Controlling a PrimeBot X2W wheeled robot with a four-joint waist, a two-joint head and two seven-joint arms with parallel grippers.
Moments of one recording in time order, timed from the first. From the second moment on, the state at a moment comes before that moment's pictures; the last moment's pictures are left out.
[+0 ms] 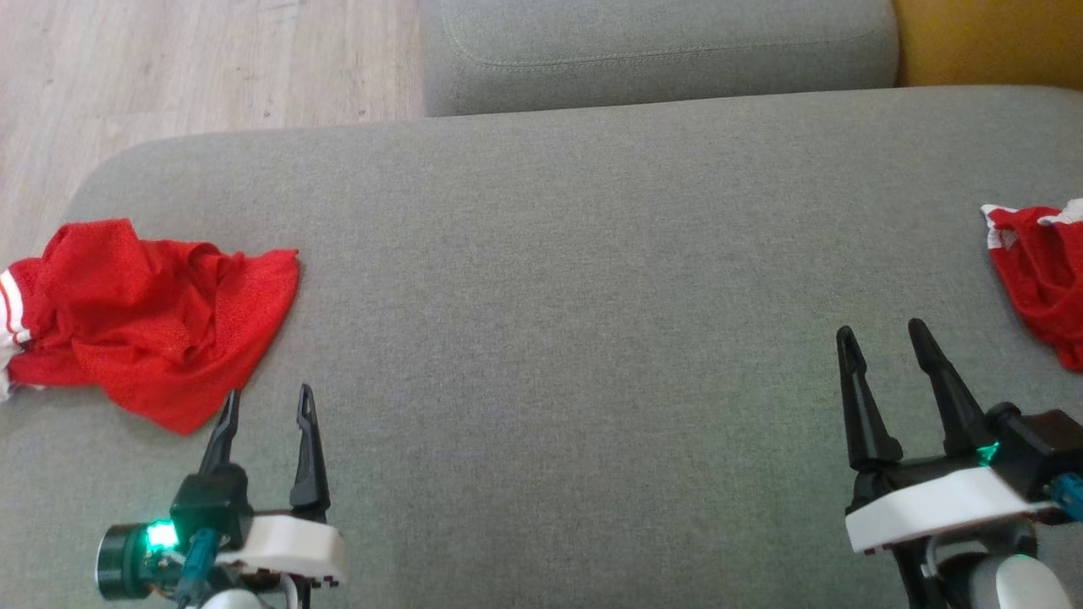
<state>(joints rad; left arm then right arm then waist) -0.04 0.32 -0.41 0.15 -0.40 0.35 -0.15 0.10 -0.05 0.02 -0.13 0.18 0.13 0.02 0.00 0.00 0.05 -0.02</state>
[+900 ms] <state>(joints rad) -0.19 0.25 -0.40 0.14 -0.37 0.32 -0.25 0.05 -0.08 0.01 -0.23 0.15 0.13 0.06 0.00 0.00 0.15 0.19</state>
